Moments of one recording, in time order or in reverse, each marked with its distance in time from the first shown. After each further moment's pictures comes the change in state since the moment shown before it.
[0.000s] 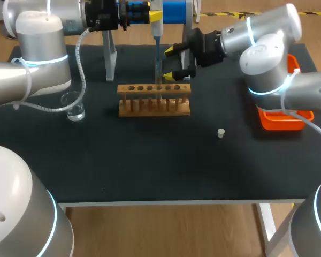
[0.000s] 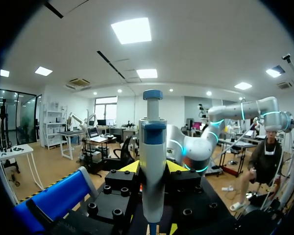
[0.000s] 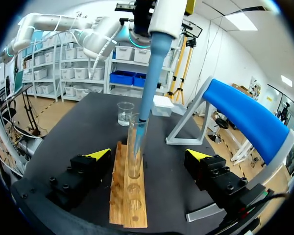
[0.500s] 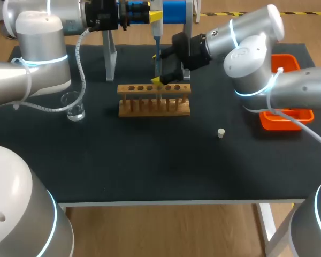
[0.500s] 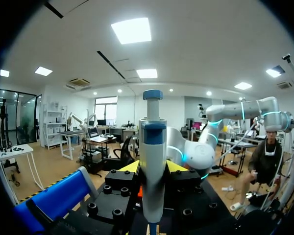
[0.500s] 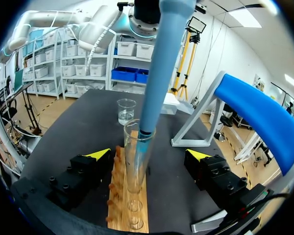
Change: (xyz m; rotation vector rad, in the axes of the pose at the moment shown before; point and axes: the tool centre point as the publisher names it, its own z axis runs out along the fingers) left arm 0.000 0.000 0.000 0.000 0.000 0.000; right arm 0.005 0.002 0.043 0.037 0.027 -0.005
